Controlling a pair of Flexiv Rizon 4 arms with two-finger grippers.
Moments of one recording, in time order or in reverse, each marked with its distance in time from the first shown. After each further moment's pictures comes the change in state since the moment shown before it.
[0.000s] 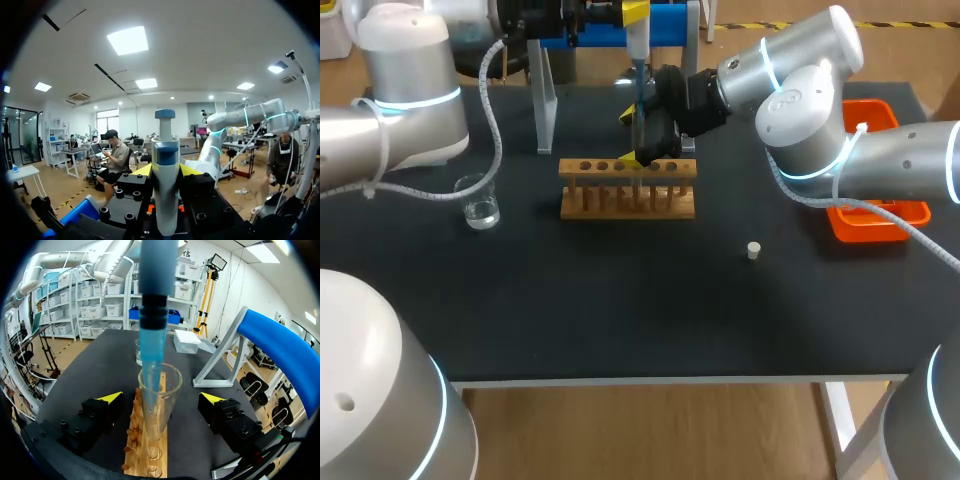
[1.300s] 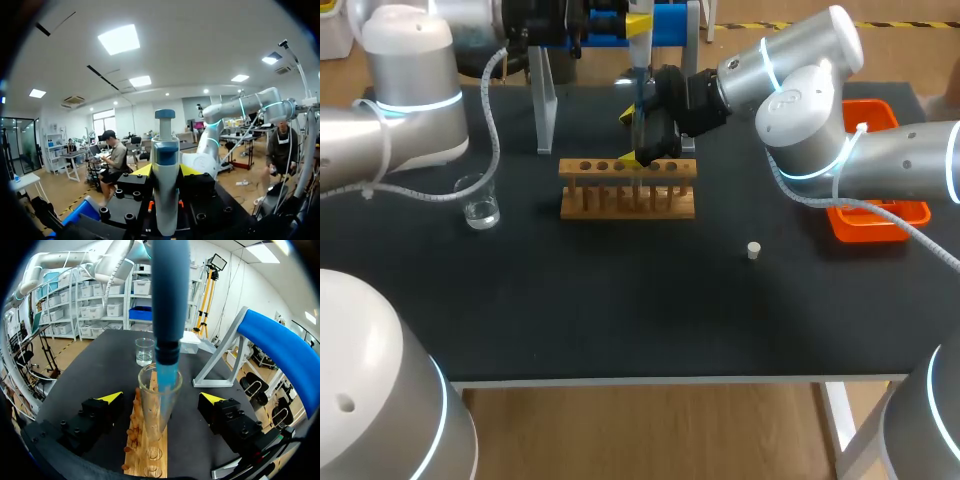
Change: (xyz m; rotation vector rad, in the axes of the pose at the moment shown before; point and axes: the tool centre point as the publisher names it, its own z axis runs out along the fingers) left arm 0.006 0.013 0.004 -0.030 0.031 0.064; right arm 0.000 0.000 0.000 0.000 0.000 0.000
